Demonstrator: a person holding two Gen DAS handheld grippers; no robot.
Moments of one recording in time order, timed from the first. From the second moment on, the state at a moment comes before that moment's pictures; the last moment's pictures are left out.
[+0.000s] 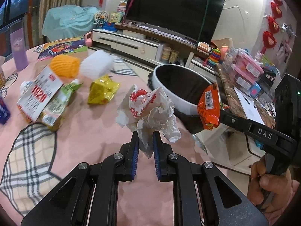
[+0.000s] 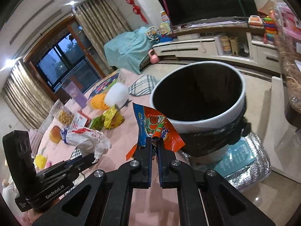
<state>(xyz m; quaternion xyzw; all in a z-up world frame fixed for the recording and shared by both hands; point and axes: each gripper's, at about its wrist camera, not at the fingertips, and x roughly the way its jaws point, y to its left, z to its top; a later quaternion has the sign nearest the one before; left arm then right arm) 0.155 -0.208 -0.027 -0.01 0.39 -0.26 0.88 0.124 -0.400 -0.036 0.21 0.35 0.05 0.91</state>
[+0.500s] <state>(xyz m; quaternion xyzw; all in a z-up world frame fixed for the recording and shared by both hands) 0.174 -0.252 -0.022 0.01 0.39 -0.28 0.88 0.137 -0.441 -0.026 0.22 0.33 0.02 0.92</state>
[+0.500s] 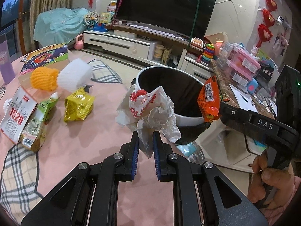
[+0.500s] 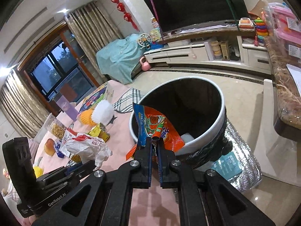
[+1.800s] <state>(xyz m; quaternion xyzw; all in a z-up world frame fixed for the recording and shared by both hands) 0.238 -0.325 -0.024 0.05 0.40 -0.28 0.87 0.204 -0.501 -0.038 0.22 0.37 -0.01 0.90</state>
